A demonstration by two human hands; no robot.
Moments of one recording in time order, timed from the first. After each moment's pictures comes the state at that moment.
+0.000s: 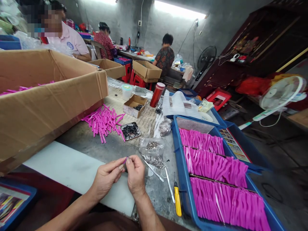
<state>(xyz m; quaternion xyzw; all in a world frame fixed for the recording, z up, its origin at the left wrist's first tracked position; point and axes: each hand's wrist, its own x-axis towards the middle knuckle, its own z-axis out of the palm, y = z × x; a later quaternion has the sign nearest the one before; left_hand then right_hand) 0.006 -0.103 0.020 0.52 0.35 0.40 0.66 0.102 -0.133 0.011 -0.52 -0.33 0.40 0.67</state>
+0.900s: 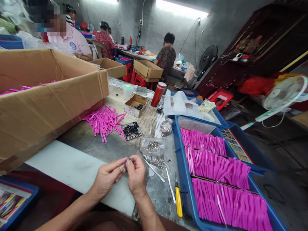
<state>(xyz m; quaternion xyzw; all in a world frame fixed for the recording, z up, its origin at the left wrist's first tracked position) 0.005 -0.104 0.021 0.51 0.36 0.39 0.67 0.101 -0.135 0.012 -0.56 -0.35 0.36 0.66</state>
